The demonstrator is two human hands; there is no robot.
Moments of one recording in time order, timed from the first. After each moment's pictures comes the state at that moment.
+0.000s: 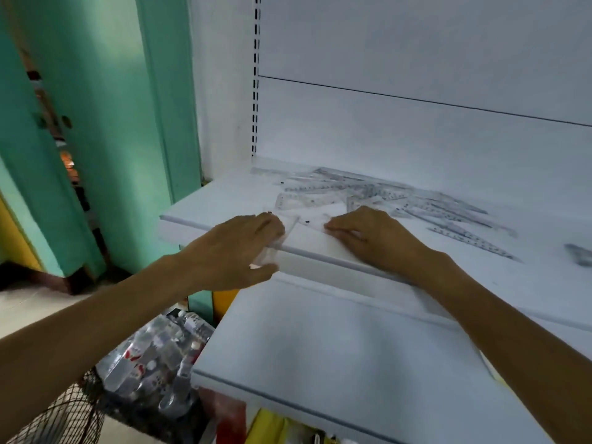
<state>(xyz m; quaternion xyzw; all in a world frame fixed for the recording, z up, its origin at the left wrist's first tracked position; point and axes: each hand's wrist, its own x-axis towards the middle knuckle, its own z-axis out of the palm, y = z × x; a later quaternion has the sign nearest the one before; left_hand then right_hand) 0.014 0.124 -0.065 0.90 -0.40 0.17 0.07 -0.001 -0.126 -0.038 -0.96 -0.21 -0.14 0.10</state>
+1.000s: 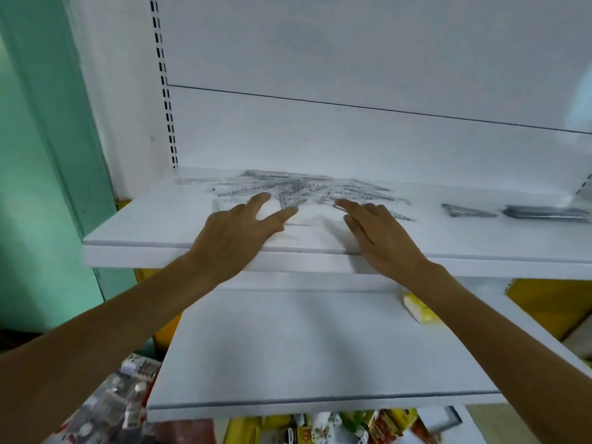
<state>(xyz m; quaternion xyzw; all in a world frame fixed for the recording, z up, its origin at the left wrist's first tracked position) 0.001 0.067 -0.046 0.83 -0.45 0.32 0.08 -0.087 -0.160 -0.043 -0.95 -0.03 -0.31 0.09</state>
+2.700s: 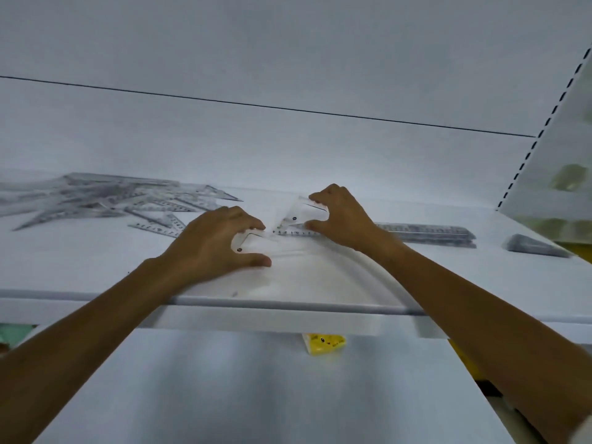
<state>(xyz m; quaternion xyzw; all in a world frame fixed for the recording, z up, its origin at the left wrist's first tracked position) -0.055 -0.298 -0.038 0.87 -0.41 0.15 0.21 -0.092 -0.532 -0.018 -0.97 0.01 -0.18 0.14</state>
